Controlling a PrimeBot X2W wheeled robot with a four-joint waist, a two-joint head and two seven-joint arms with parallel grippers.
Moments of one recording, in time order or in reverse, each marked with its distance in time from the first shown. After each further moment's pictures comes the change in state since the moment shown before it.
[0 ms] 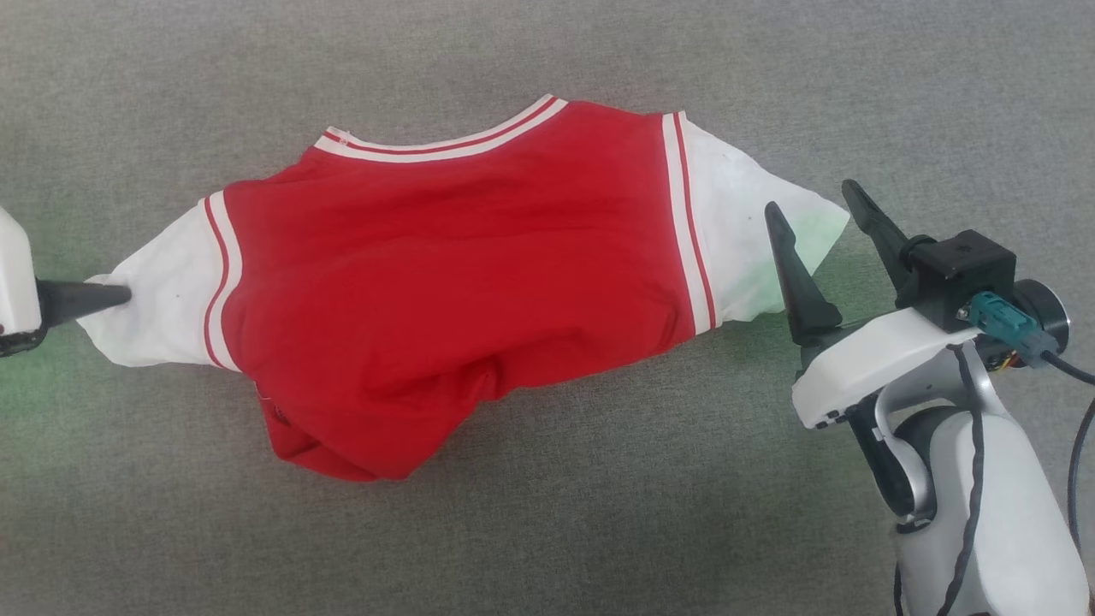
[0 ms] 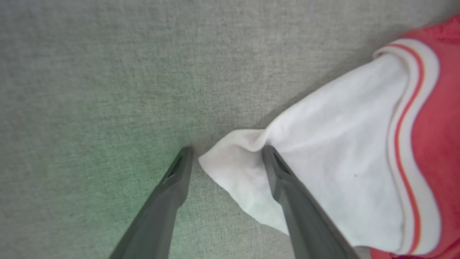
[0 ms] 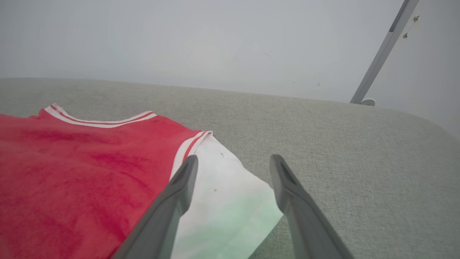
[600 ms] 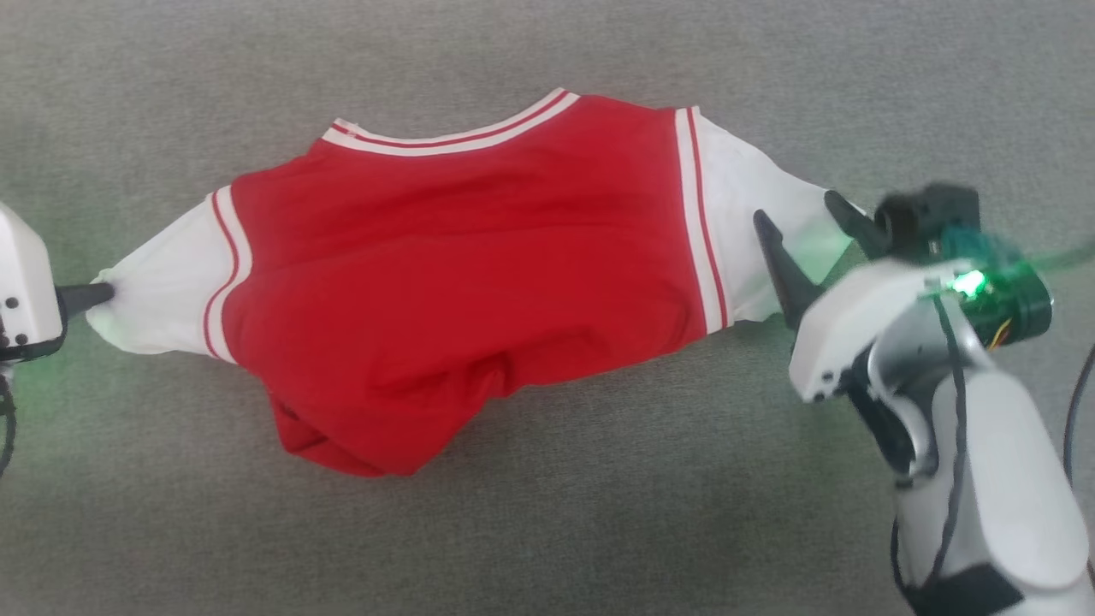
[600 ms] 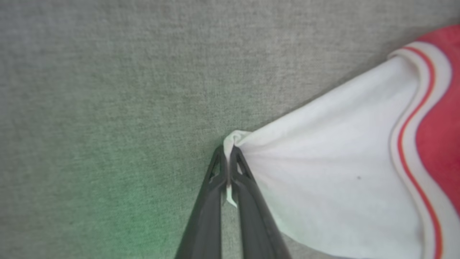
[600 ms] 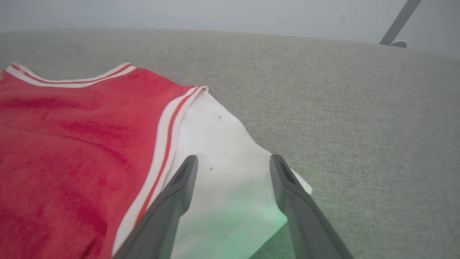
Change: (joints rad) left arm 0.040 -0.002 0.001 -0.049 0.040 0.019 -0.108; right arm -0.068 0.000 -0.005 0.069 0.040 0.000 0.199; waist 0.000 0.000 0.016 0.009
